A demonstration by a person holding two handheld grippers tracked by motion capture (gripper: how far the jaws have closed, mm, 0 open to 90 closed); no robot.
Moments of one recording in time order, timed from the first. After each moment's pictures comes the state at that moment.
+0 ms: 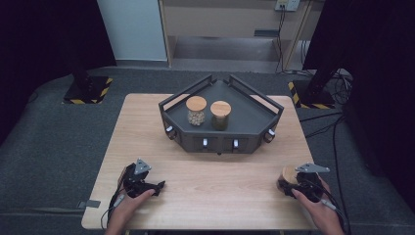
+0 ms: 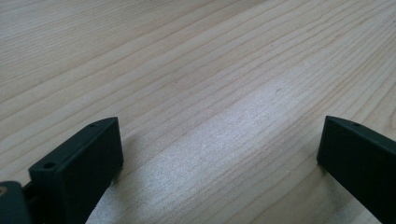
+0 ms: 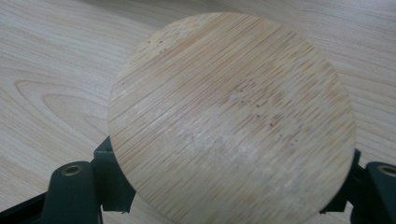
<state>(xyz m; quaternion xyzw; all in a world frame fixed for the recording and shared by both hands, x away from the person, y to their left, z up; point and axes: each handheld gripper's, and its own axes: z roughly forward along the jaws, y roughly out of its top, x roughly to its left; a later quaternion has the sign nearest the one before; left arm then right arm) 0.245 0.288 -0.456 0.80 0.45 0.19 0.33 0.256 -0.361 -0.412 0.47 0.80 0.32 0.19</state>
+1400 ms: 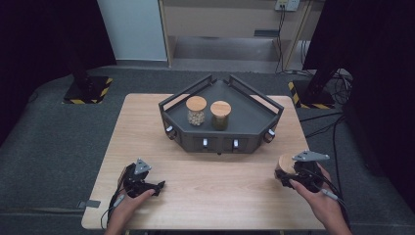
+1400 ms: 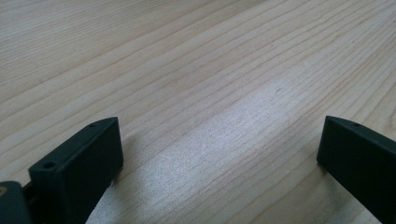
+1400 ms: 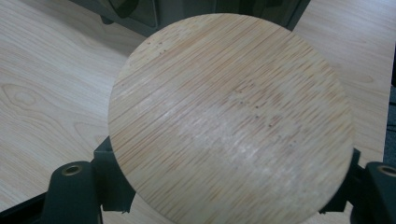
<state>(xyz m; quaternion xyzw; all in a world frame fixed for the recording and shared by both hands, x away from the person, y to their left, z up) 0.245 0.288 -0.456 0.80 0.46 0.19 0.33 0.260 -0.336 -0.351 0.44 0.81 0.32 0.21</state>
